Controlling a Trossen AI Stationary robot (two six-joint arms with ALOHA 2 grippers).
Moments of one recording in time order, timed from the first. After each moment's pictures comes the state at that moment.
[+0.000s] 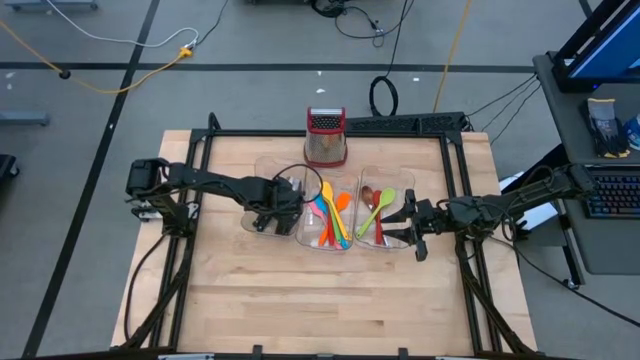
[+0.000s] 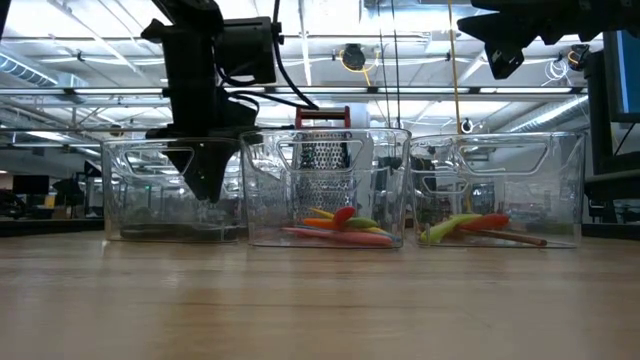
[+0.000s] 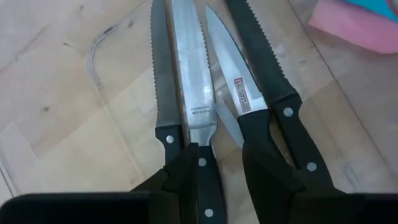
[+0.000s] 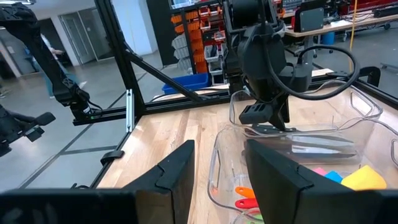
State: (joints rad) left arm 0.05 1.68 1.08 -0.86 -0.31 -0.85; right arm 0.29 0.74 0.37 0.30 0.21 0.23
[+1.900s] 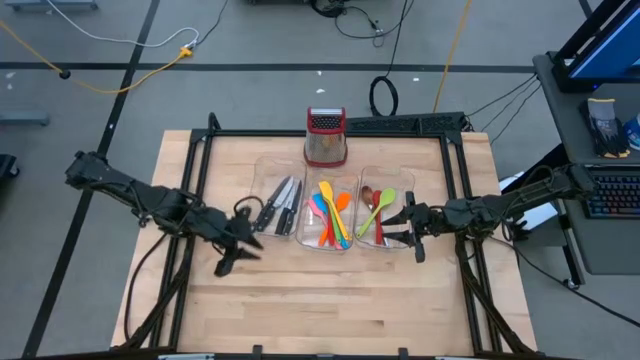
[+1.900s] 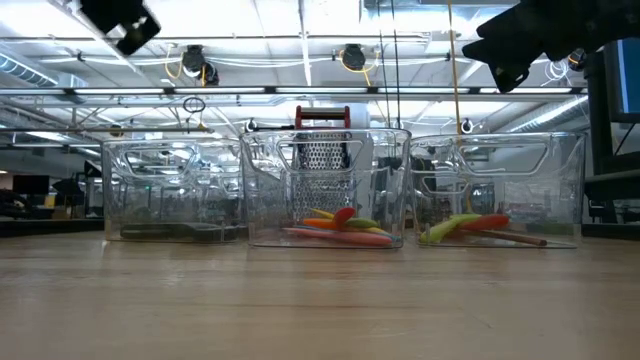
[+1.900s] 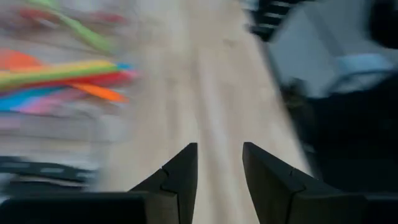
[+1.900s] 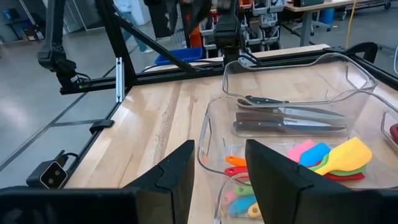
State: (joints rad) left arm -0.39 0.97 0.81 -0.47 -0.02 -0.34; right arm 0.29 0.74 0.37 0.18 0.21 0.21
